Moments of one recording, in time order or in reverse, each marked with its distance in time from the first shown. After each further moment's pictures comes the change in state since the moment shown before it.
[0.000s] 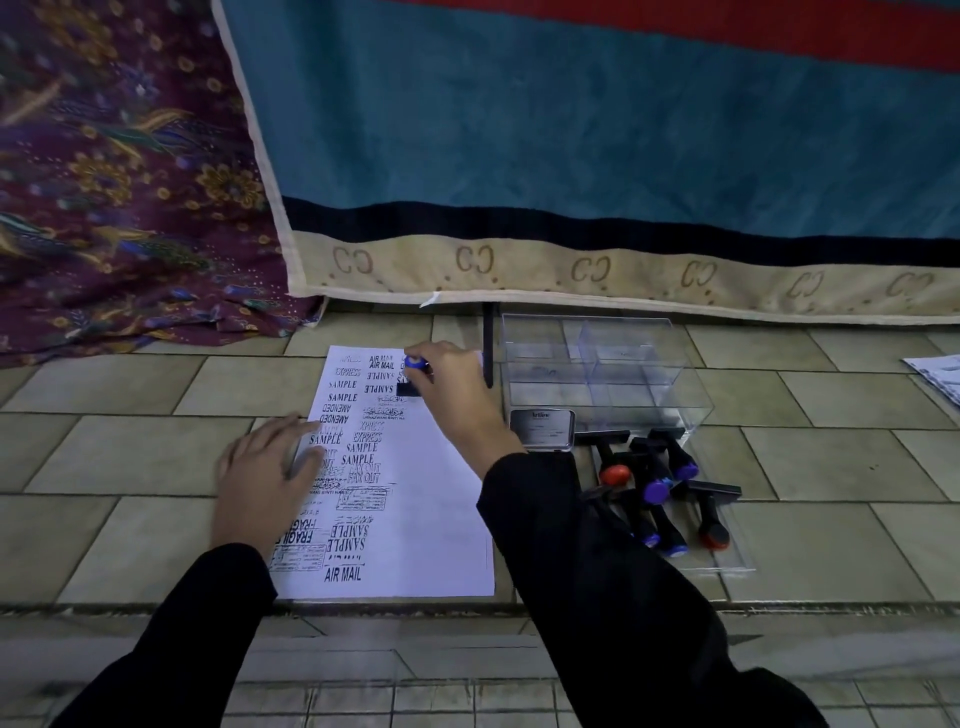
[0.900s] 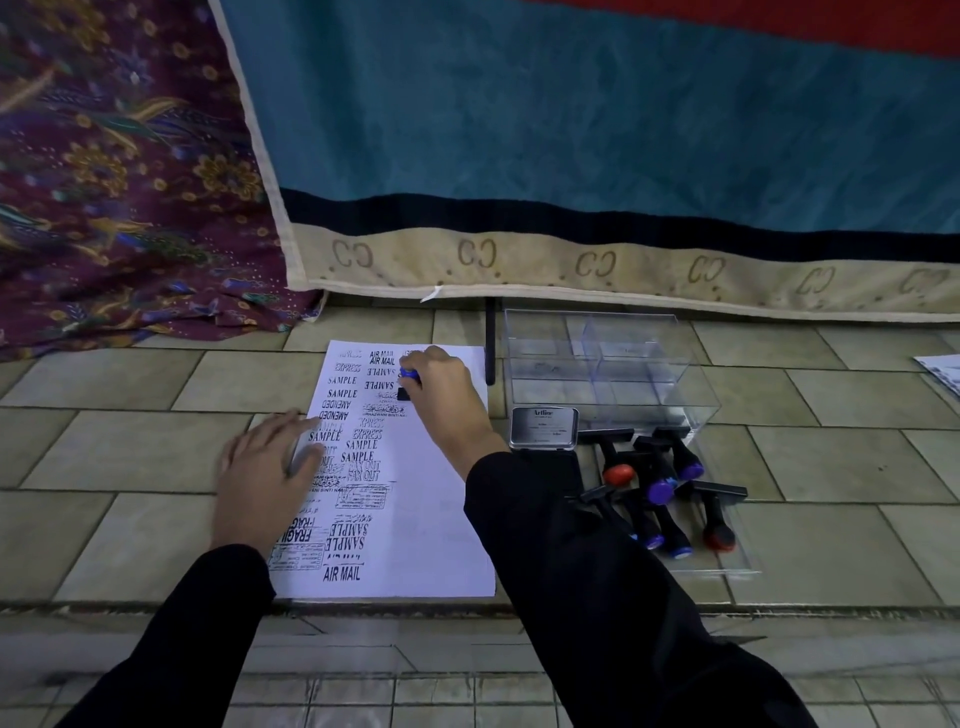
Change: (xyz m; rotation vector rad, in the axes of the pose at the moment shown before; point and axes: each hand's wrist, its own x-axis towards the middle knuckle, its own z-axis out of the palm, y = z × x) left_hand -0.001 0.000 0.002 0.026 0.008 0.010; right_hand 0.002 0.004 0.022 -0.146 -0.107 0.043
